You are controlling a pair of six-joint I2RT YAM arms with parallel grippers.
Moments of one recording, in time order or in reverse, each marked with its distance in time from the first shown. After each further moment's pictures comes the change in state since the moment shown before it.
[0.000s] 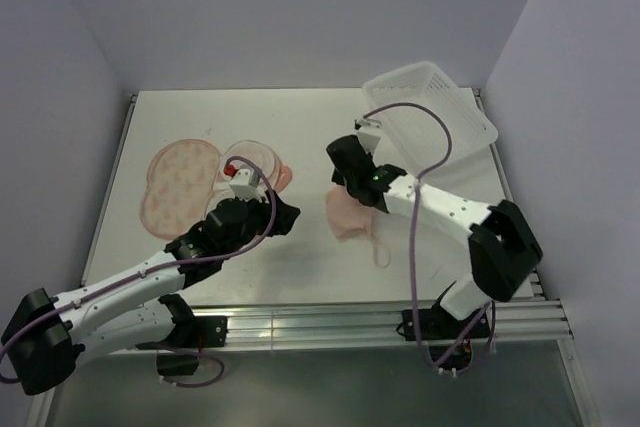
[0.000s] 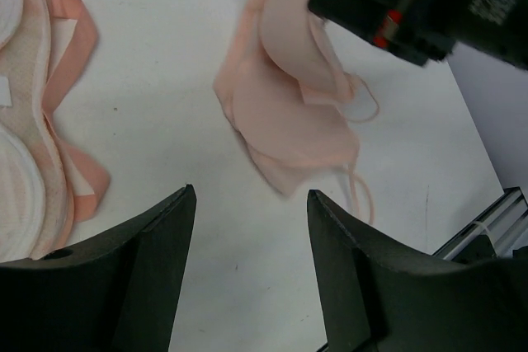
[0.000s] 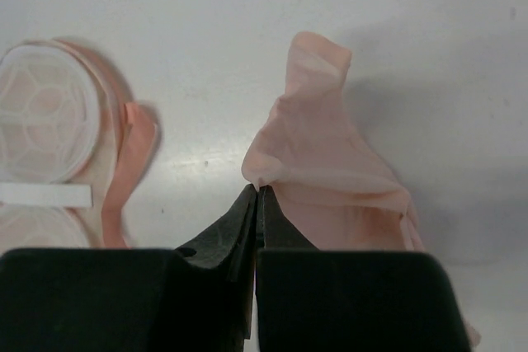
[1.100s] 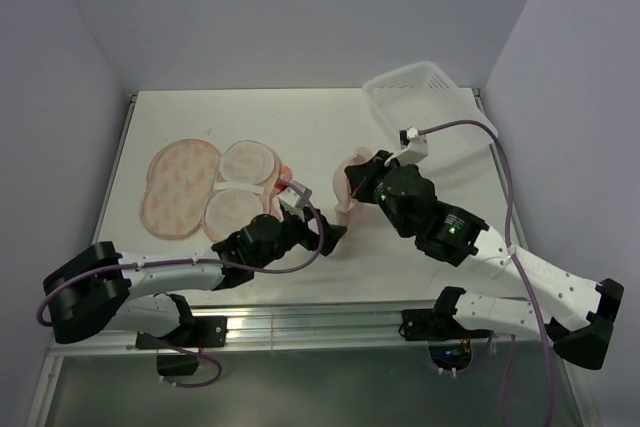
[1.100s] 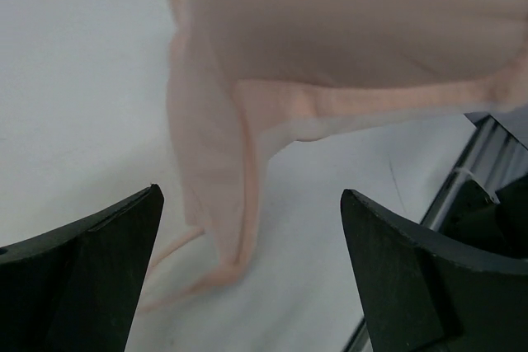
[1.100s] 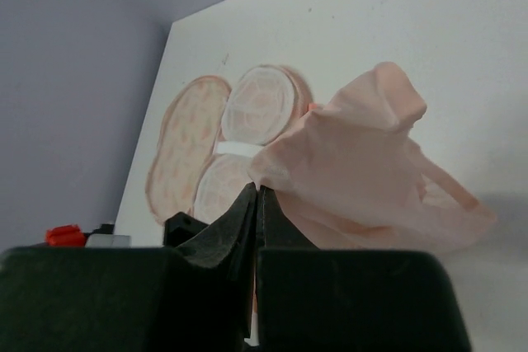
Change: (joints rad) left arm -0.195 0.334 -0.024 0.539 0.027 0.220; right arm 0.177 -0.522 -0.080 0.006 -0.010 0.028
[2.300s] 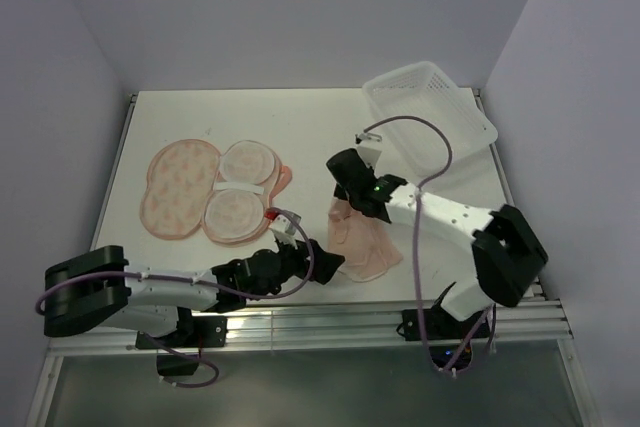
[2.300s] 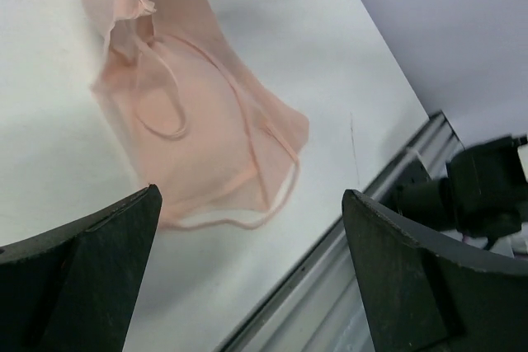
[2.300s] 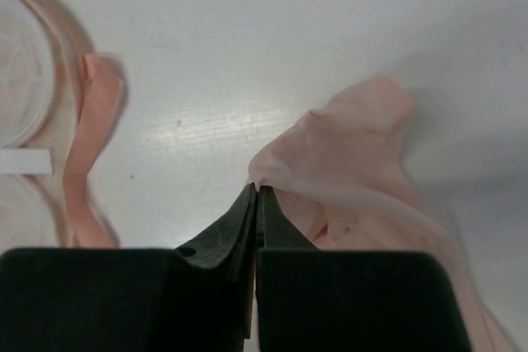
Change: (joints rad) left arm -0.221 0.020 -0.160 0.098 -0.178 -0.323; right arm -0.161 0.502 0.014 -0.035 -0.019 0.018
